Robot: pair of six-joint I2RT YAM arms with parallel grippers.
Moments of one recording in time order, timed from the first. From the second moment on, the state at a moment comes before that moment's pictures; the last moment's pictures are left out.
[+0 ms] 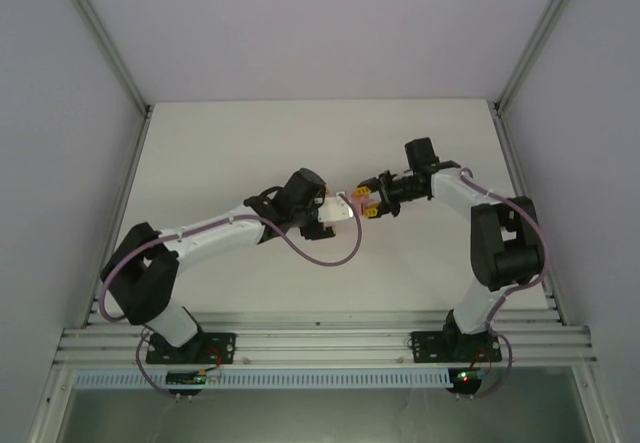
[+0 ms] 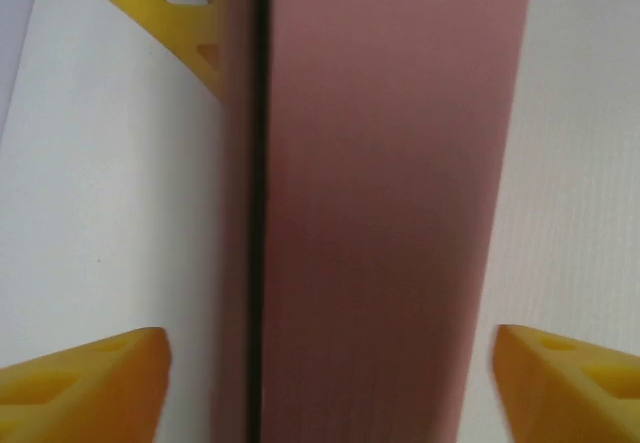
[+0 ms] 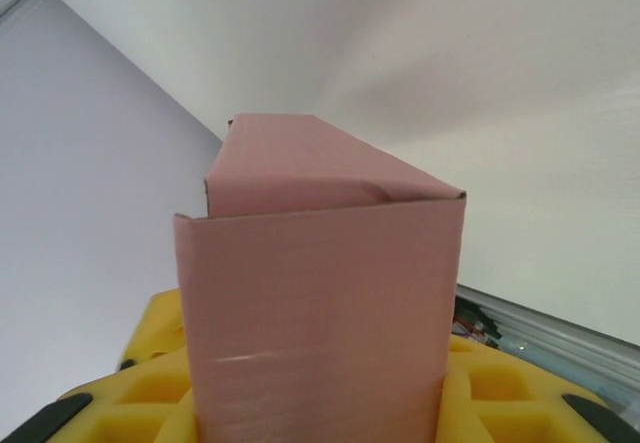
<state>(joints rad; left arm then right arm) -0.85 1.58 1.06 -0.24 -0.03 0.70 0.21 1.72 1.10 -0.52 -1.01 1.22</state>
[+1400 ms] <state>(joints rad) -0.66 1.86 1.52 -0.99 0.25 0.74 0.34 1.39 0.92 -0.29 -0.35 0.10</state>
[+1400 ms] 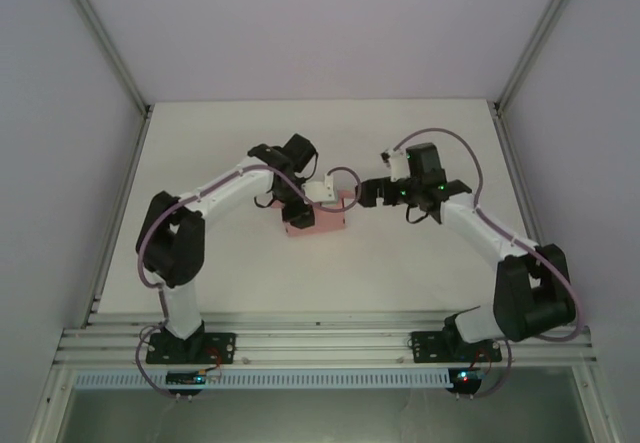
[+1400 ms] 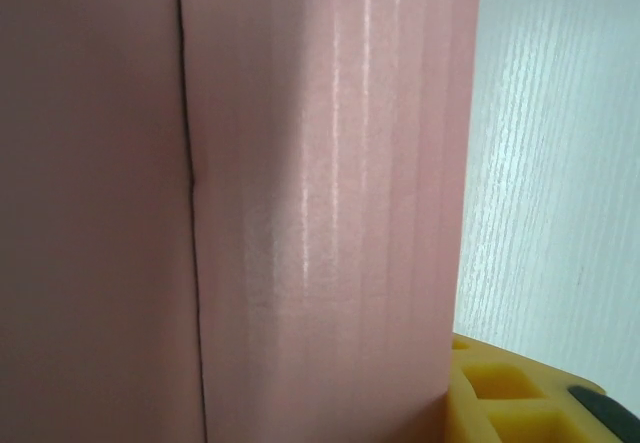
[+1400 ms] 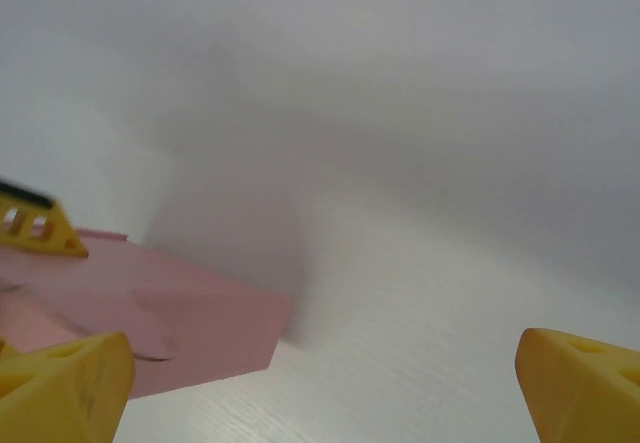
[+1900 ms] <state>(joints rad) -0.66 1.90 1.55 -1.02 0.27 0.77 0.37 1.33 0.74 -0.03 -0.56 -0.22</state>
